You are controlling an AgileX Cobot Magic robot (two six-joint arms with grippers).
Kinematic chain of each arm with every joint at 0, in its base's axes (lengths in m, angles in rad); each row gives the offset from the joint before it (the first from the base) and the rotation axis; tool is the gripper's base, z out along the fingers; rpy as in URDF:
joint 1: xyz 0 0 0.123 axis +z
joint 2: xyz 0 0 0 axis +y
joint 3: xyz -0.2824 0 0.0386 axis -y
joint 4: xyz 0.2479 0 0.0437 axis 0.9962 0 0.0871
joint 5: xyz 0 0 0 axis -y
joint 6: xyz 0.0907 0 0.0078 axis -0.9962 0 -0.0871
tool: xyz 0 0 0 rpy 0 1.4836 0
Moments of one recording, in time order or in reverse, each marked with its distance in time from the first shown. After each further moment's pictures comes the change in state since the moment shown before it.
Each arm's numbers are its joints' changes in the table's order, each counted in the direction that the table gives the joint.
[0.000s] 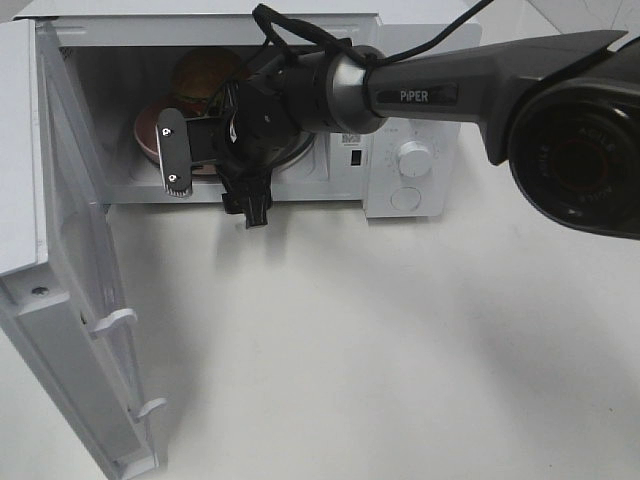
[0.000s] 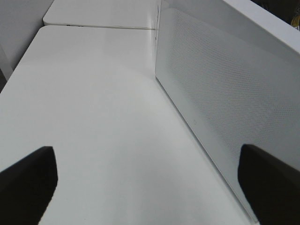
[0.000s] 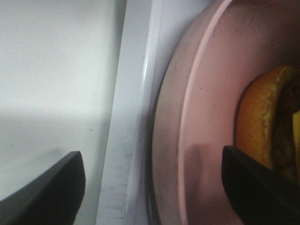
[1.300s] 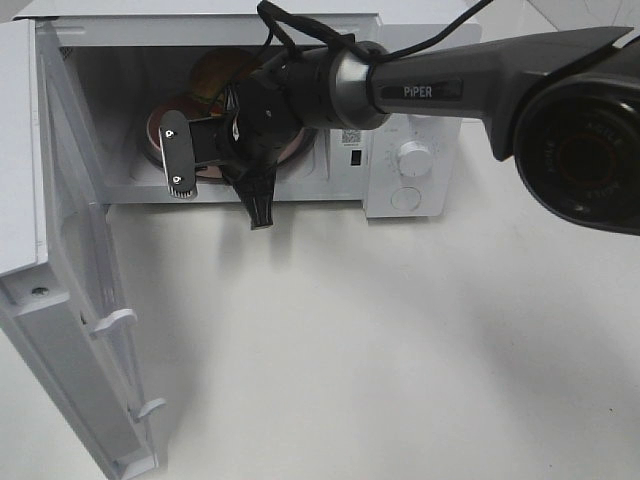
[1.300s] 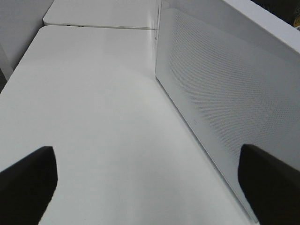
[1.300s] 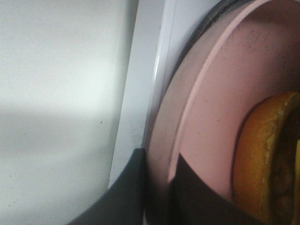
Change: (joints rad) left arm 0.000 0.000 0.000 0.000 0.000 0.000; right arm -0.001 -0.015 -0.008 0.031 -0.032 0.057
